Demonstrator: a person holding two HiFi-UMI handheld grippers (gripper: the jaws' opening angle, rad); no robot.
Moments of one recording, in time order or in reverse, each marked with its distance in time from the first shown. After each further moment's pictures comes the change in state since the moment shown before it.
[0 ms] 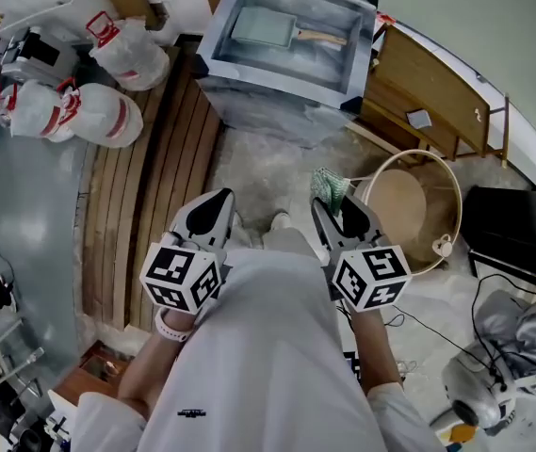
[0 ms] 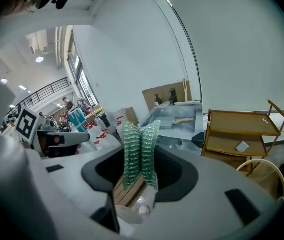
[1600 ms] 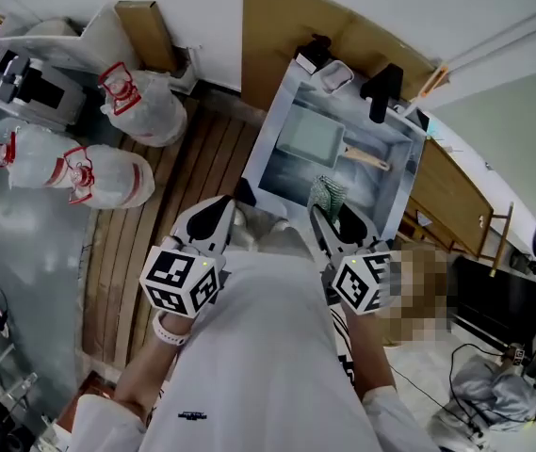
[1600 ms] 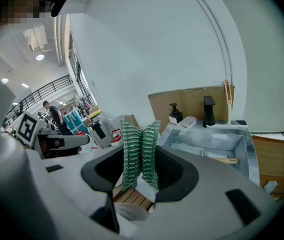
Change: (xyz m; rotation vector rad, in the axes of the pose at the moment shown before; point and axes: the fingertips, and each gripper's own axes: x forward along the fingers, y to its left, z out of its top) left arm 0.158 0.286 0.217 -0.081 -0.057 0.009; right arm 0.332 0.018 0.233 -0.044 0.019 0.049
